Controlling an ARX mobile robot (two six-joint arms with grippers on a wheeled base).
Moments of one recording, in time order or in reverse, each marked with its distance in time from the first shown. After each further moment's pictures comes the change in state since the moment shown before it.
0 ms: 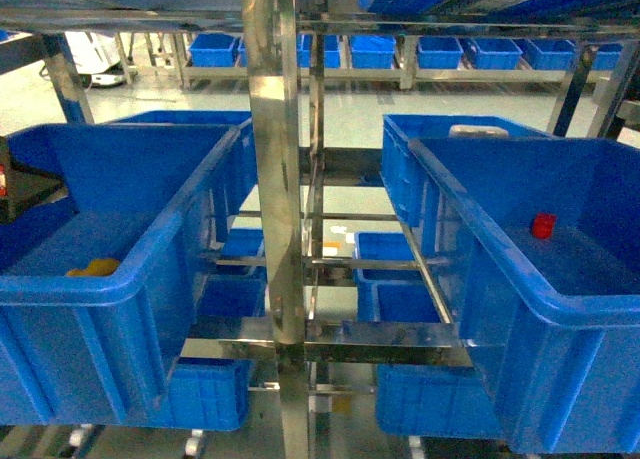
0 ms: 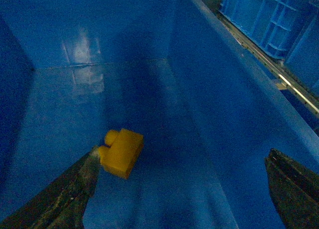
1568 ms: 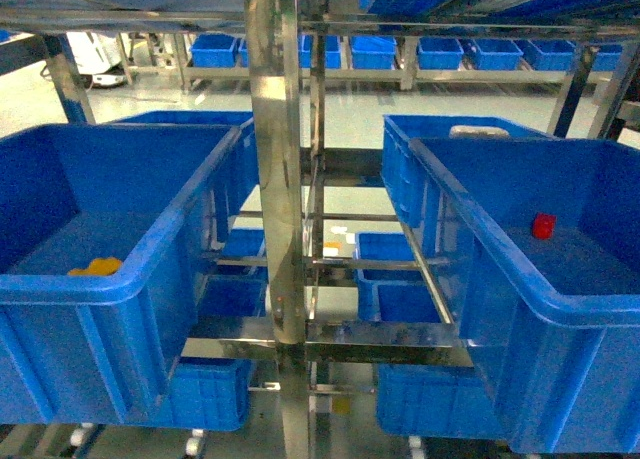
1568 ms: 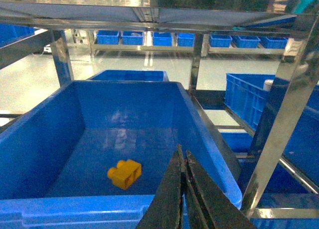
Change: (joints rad) left arm -0.258 -1.073 -0.706 0.119 -0.407 -0.153; right arm 0.176 -0.376 -0.386 0.231 0.156 0.048
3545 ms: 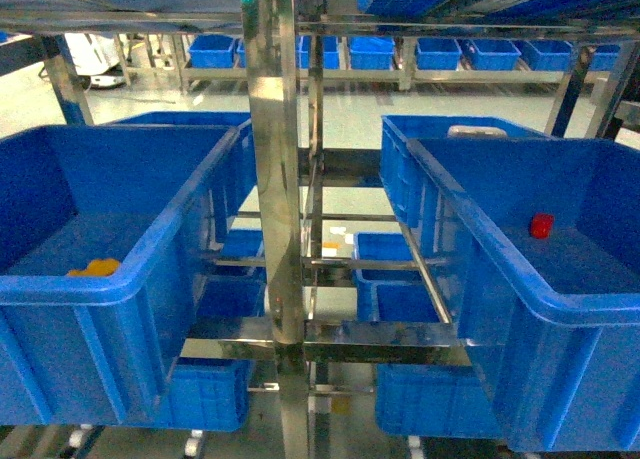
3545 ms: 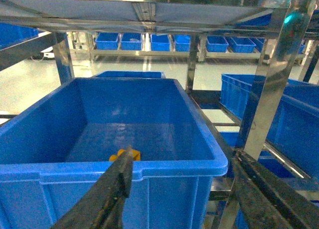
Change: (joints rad) left arm -0.002 -0.650 -0.084 -0.561 0.000 0.003; right arm 0.001 -0.801 -0.007 -0.759 0.001 0.002
